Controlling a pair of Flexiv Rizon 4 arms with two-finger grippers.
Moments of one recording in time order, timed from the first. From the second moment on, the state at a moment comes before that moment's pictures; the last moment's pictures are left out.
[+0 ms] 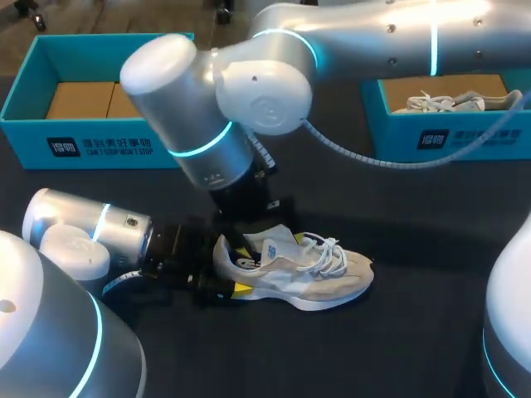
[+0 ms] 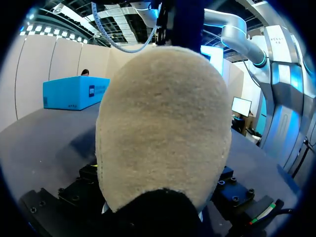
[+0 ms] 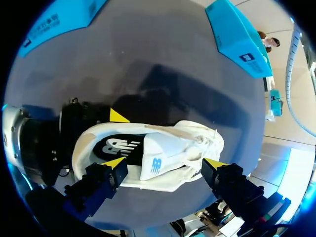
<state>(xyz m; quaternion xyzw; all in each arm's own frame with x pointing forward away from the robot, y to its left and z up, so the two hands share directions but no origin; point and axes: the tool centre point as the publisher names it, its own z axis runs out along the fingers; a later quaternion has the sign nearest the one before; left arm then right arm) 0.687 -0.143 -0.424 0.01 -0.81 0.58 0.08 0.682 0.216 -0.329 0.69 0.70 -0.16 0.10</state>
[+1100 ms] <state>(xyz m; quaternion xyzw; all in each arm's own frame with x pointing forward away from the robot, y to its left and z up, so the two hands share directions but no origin) 0.687 -0.143 -0.424 0.01 -0.81 0.58 0.08 0.670 0.188 -0.343 0.68 0.70 -0.17 0.13</state>
